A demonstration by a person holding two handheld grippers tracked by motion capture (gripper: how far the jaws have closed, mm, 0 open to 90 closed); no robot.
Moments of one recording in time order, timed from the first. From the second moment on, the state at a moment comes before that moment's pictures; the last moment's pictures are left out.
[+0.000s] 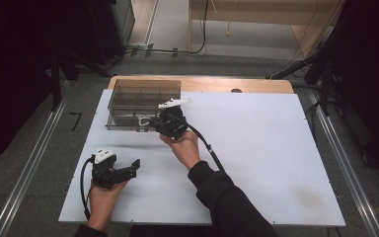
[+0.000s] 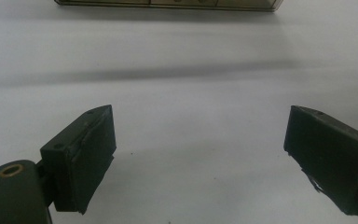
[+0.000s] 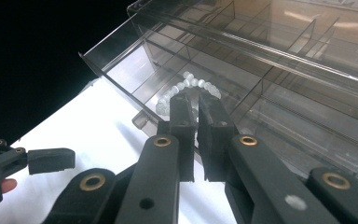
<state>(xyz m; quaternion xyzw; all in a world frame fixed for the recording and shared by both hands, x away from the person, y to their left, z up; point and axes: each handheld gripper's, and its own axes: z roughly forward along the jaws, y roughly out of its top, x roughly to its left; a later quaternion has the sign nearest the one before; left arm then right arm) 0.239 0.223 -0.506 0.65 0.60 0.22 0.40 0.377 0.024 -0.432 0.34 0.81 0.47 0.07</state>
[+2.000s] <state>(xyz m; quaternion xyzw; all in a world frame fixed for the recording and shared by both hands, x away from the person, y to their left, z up) 0.238 0.225 -0.506 0.65 0.61 0.22 0.40 0.320 -0.077 -0.433 0.32 0.81 0.48 0.11</state>
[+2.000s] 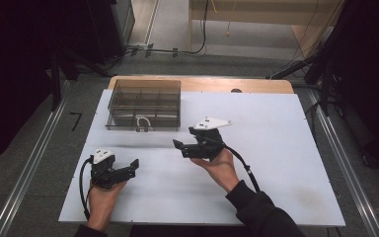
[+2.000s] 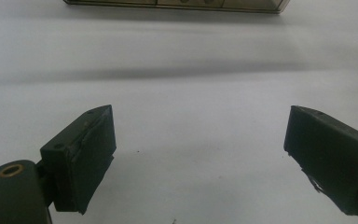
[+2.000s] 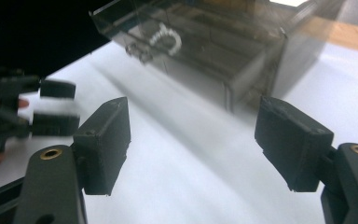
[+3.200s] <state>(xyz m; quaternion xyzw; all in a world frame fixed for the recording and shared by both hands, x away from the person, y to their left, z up) 0.238 0.226 -0.507 0.64 0.62 0.22 0.40 0.273 -0.267 -0.476 0.44 0.78 0.41 0.19</state>
